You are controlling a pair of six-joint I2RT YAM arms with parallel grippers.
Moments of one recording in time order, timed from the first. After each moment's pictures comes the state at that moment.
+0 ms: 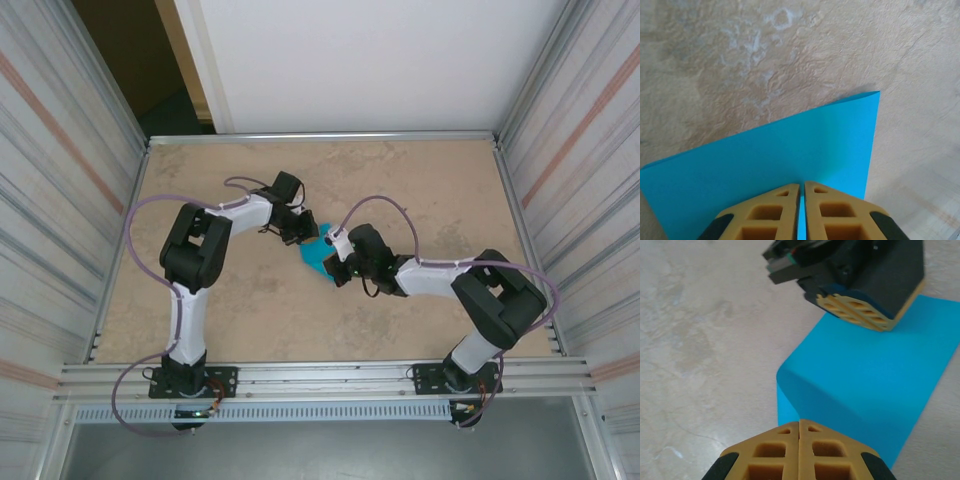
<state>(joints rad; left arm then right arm) -0.47 2.12 1.43 -0.47 0.45 -0.69 0.74 1.61 0.69 0.25 -0.18 0.11</state>
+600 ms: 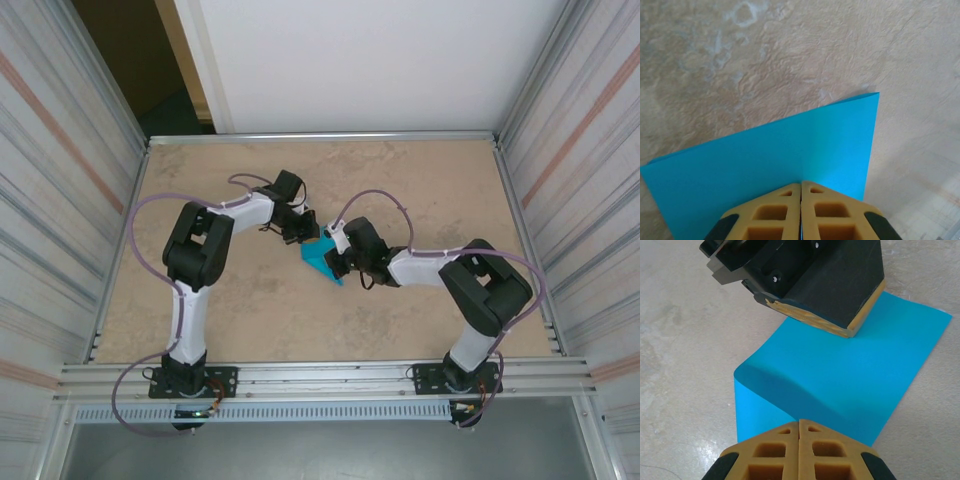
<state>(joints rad) -0.47 2.14 1.47 -0.51 0.50 -0.60 0.71 1.70 0.78 0.20 -0.14 0.12</state>
